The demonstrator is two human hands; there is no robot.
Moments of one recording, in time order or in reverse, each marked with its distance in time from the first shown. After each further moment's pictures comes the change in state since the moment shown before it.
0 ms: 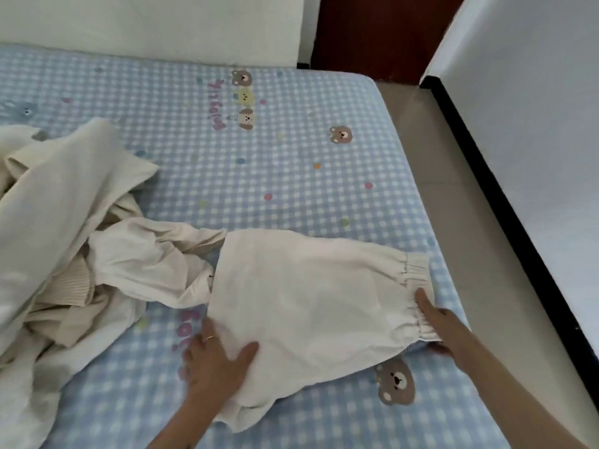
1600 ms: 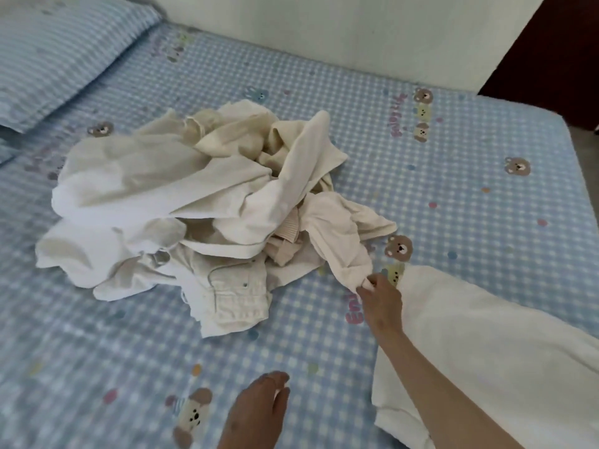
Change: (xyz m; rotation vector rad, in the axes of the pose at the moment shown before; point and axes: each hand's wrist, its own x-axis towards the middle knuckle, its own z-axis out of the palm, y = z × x) left_hand -0.115 -0.225 -0.094 -0.100 0.058 0.196; right_hand -0.204 -0.068 0.329 -0.291 -0.125 -0.546
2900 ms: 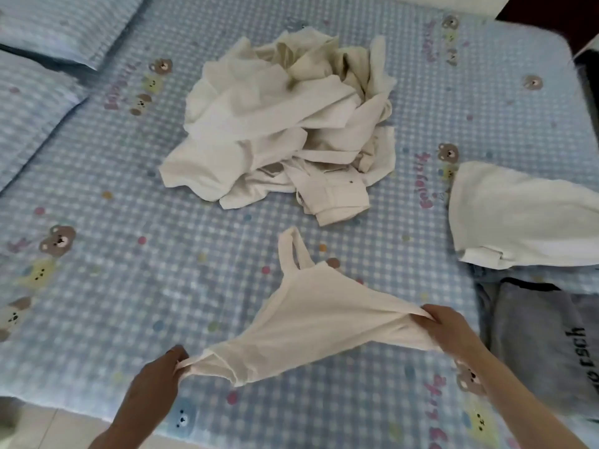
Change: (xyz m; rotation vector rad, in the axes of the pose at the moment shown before) left_hand -0.216 -0.323 -0.268 0.134 -0.187 -0.326; right_hand -0.331 0.058 0.058 -0.532 -0.310 0.038
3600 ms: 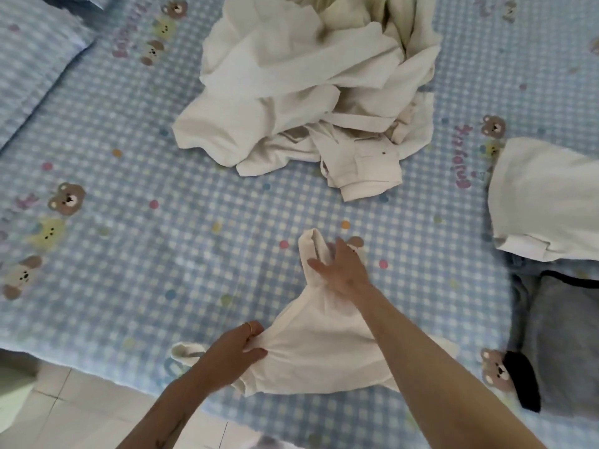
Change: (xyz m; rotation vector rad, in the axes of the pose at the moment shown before) left_hand 0.028 0.037 0.059 -0.196 -0.350 0.247; right_hand 0.065 -0.185 0.109 0.096 -0.103 -0.075
